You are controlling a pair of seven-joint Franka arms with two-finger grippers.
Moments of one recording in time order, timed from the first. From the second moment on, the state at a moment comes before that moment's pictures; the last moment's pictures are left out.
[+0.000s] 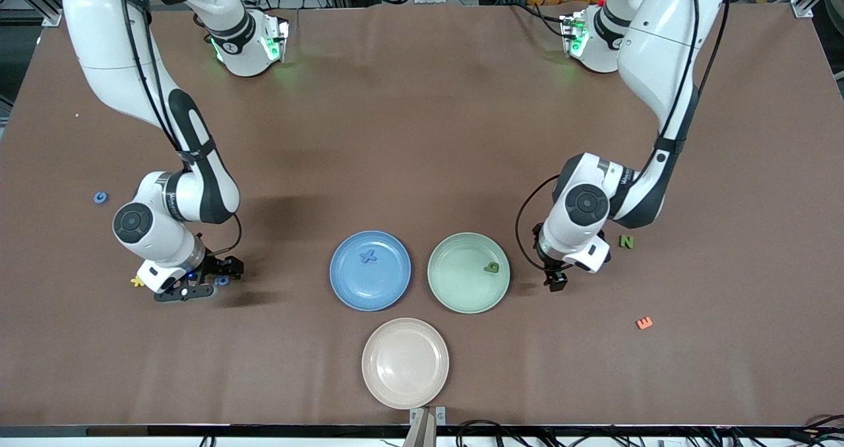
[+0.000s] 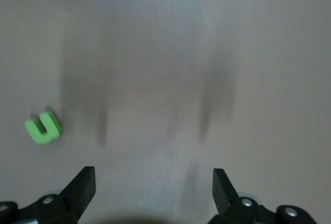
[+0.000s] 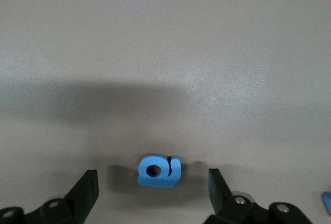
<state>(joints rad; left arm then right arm) -0.33 0.67 -0.06 -1.70 0.14 2.44 -2.25 0.20 0.67 -0.18 -1.83 0.15 2.59 -0.18</state>
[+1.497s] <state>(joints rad) -0.27 0.52 -0.12 -2.02 0.04 2.50 -2.40 0.20 0.67 -0.17 -1.83 0.15 2.60 -0.18</state>
